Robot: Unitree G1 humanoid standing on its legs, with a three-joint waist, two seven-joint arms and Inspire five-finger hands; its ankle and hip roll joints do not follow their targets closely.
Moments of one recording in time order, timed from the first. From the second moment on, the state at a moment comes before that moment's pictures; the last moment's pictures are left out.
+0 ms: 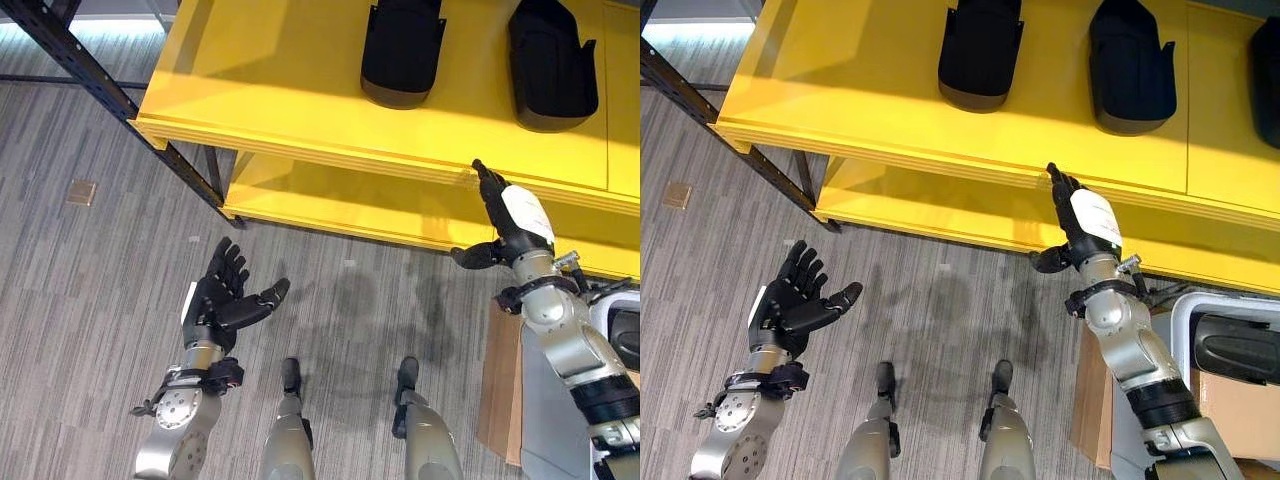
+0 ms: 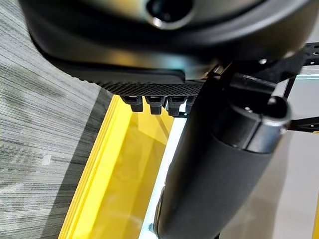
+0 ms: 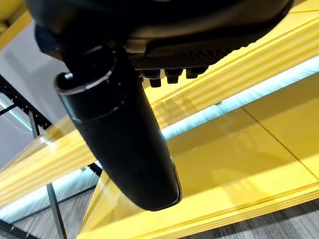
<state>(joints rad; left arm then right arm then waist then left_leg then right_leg) 0.17 0.45 -0.08 -0.16 -0.65 -0.13 0.16 -0.33 -0.69 0.13 0.08 -0.35 0.06 -0.13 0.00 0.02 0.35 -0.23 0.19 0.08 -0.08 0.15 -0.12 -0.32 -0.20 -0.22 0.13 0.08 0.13</state>
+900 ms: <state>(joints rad) 0.21 0.45 -0.07 -0.16 -0.65 -0.13 0.12 -0.32 -0.89 0.03 0.18 -0.43 0.03 -0.15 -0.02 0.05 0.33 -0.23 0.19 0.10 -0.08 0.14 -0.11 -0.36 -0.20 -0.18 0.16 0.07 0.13</state>
